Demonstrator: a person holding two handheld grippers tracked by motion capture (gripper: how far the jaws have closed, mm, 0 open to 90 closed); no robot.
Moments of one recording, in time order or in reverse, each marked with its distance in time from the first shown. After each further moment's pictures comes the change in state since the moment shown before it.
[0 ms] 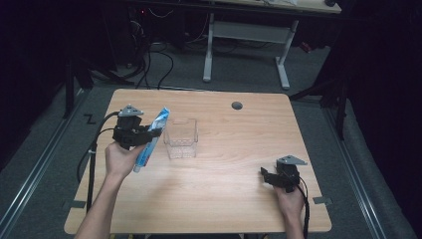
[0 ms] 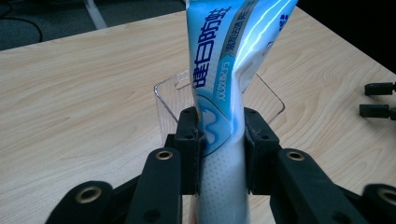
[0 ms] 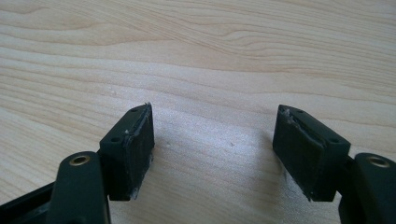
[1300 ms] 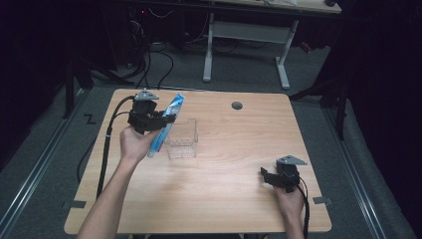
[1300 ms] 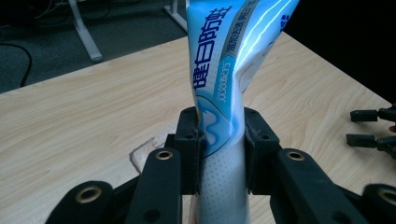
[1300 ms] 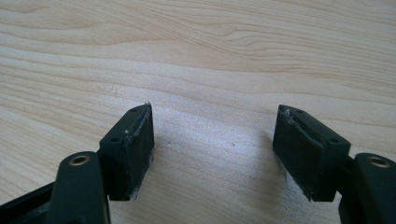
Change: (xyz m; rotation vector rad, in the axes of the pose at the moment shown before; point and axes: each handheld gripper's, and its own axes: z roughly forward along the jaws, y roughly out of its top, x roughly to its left) left arm -0.015 0.048 0.021 -0.048 -0.031 0.039; right arm 0.000 0.000 0.000 -0.001 0.003 -0.007
